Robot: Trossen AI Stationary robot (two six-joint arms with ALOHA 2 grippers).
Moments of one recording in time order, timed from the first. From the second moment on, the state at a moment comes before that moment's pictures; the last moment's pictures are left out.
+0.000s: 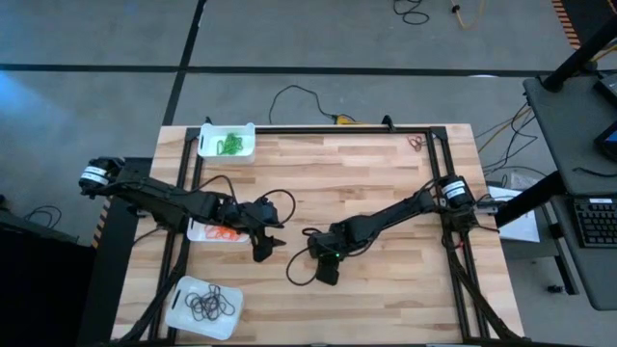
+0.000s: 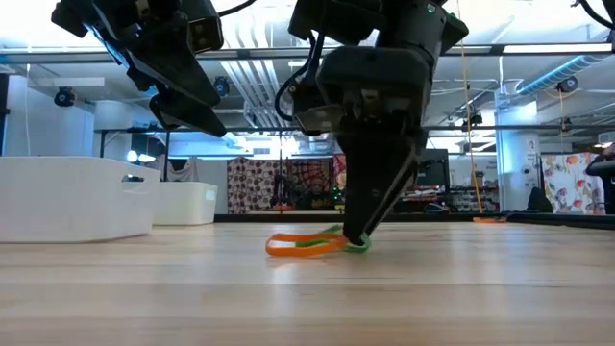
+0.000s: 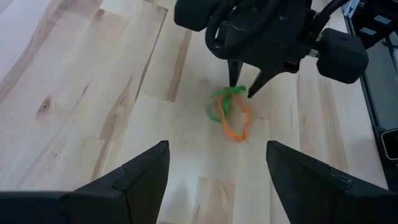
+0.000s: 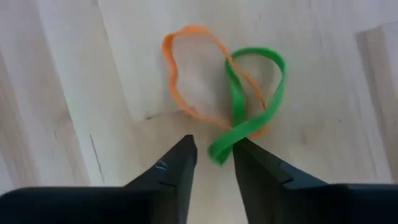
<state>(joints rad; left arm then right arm) -0.21 1.29 0.72 -0.15 -0.07 -0.46 0.24 2.04 1.37 -0.52 -0.10 0.57</state>
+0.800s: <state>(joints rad) -0.21 1.28 0.72 -0.15 -0.07 -0.46 0.20 2.04 1.48 -0.89 0.21 0.48</state>
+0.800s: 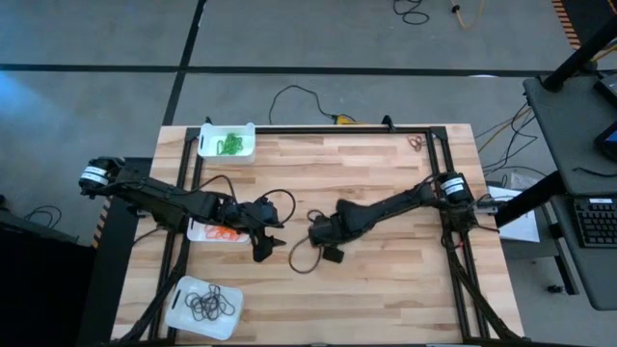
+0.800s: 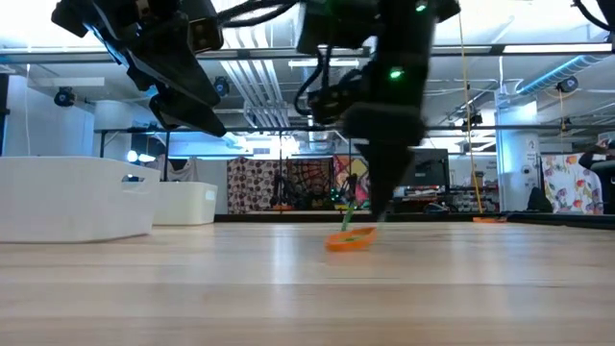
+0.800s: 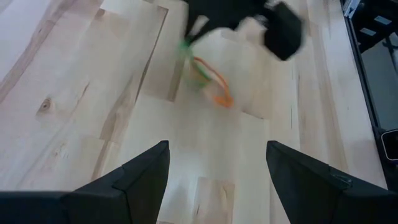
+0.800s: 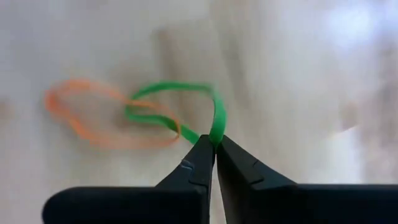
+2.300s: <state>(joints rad) -0.03 1.58 0.71 -0.01 -0.11 -0.28 0.16 1.88 1.61 -0.79 0.18 0.50</state>
